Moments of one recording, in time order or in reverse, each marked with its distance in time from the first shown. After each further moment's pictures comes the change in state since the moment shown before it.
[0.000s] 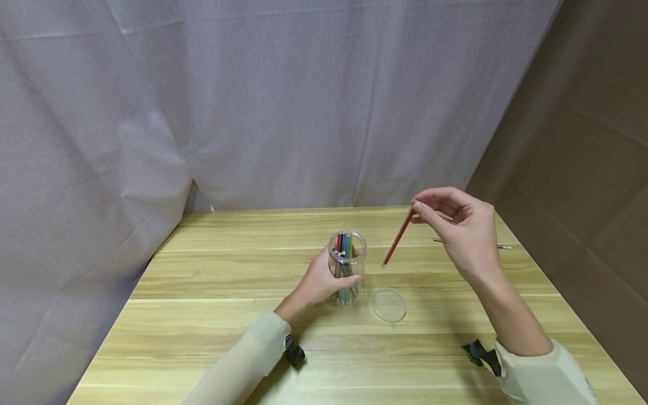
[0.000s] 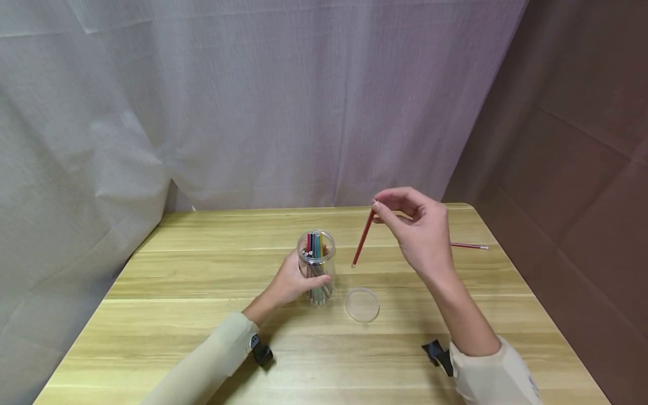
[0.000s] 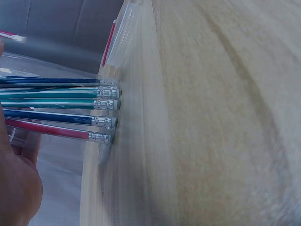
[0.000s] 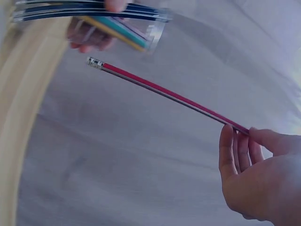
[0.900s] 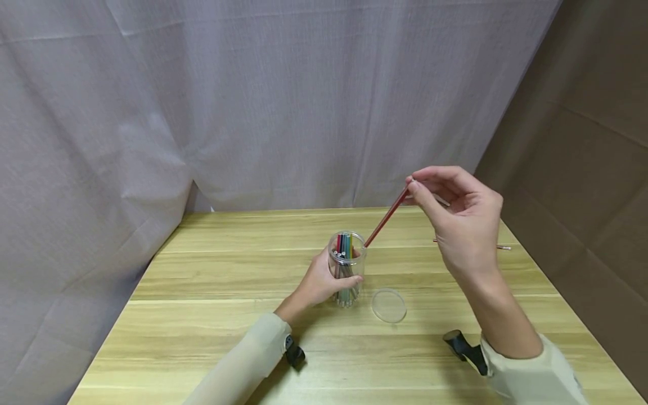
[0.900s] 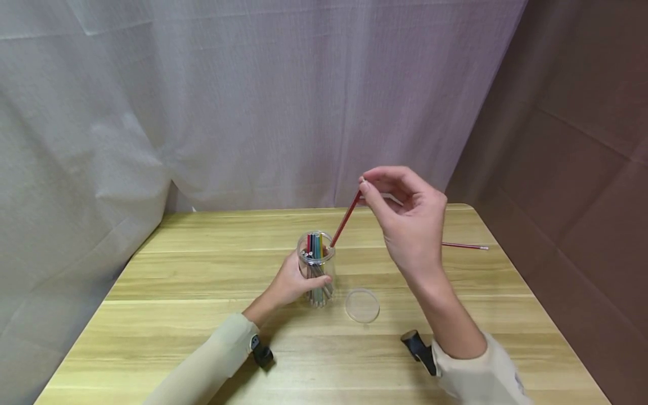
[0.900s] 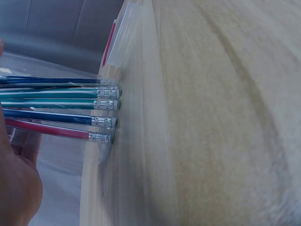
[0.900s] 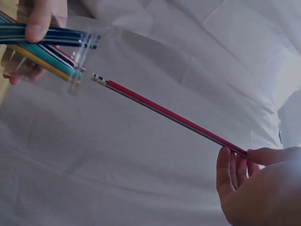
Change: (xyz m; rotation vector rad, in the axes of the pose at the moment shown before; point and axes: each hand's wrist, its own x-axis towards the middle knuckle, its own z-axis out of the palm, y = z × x) left_hand 0.000 -0.002 0.000 0.004 0.002 0.016; right_hand 0.005 -0.048 0.037 0.219 0.121 -0.156
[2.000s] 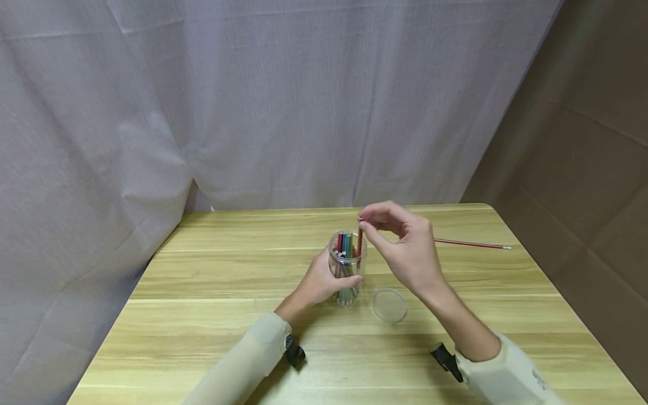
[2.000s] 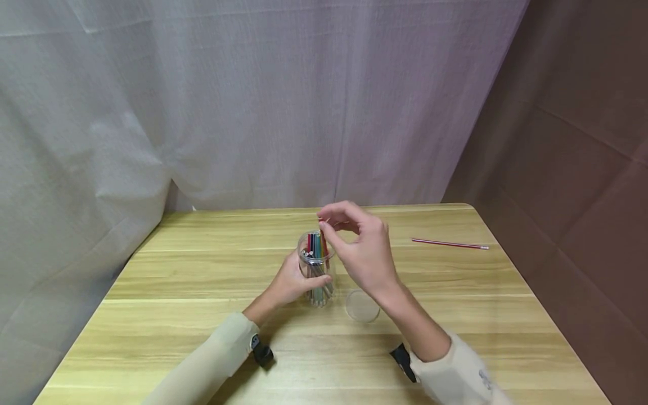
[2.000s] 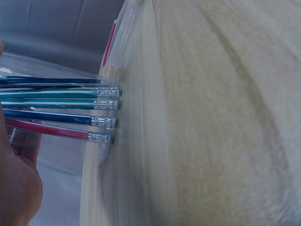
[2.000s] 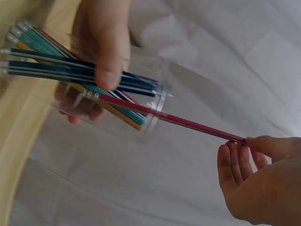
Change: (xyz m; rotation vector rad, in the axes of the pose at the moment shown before) left_hand -0.001 0.000 -0.002 0.049 0.018 -0.019; right_hand -0.032 0.054 0.019 -0.366 -0.261 -0.026
